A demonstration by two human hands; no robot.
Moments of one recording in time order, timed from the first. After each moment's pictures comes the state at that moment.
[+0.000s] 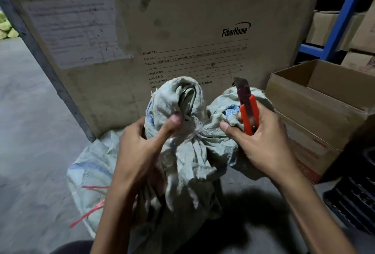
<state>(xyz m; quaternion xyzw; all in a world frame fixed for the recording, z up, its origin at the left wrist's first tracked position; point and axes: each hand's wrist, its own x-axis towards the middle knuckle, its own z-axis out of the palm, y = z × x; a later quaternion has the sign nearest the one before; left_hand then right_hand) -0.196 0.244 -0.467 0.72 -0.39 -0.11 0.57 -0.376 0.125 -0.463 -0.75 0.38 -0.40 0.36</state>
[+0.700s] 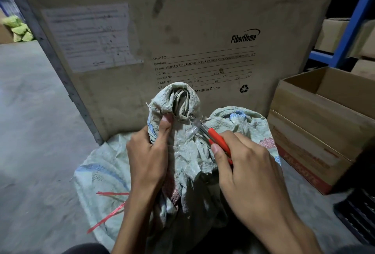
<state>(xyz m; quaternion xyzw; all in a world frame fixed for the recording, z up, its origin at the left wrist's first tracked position) -0.192 0.232 -0.484 0.72 -0.33 0.02 0.61 -0.361 0.187 -0.461 -0.87 0.36 -0.31 0.13</state>
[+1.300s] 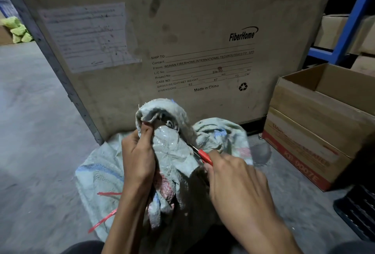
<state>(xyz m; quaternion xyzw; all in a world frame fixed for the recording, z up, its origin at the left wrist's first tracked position) -0.186 0.233 -0.493 0.67 -0.26 -0.06 0.69 -0.354 0.195 -0.478 -0.90 0.38 -0.19 0.12</state>
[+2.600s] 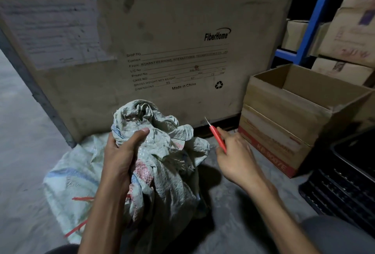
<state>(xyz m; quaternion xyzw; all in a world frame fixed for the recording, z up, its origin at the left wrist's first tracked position) -0.171 0.223 -0.513 0.61 -0.17 -0.27 0.73 -0.374 0.118 -0.513 -0.82 0.48 -0.20 0.25</state>
